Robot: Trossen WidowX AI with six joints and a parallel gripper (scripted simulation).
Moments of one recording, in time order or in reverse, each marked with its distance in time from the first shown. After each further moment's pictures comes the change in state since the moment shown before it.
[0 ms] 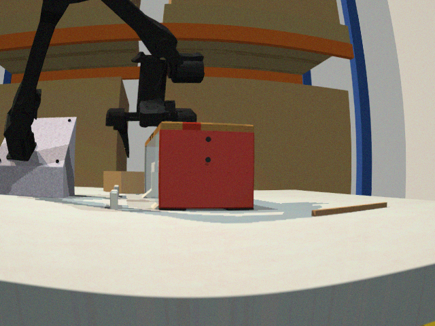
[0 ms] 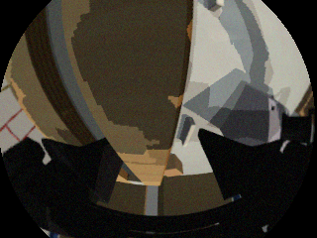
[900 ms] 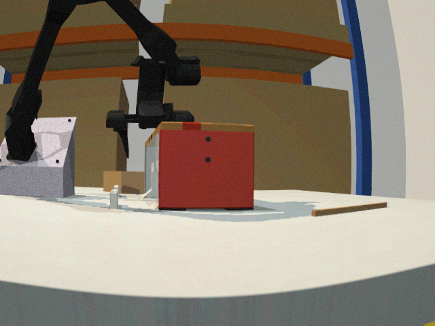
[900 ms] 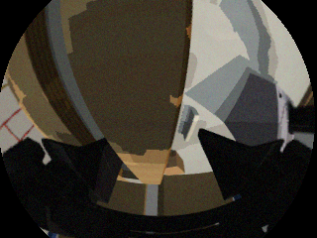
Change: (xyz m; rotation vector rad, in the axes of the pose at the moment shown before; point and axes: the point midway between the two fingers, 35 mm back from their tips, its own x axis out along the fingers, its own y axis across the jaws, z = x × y) arm 0.009 0.000 -0.026 0.000 0.001 0.000
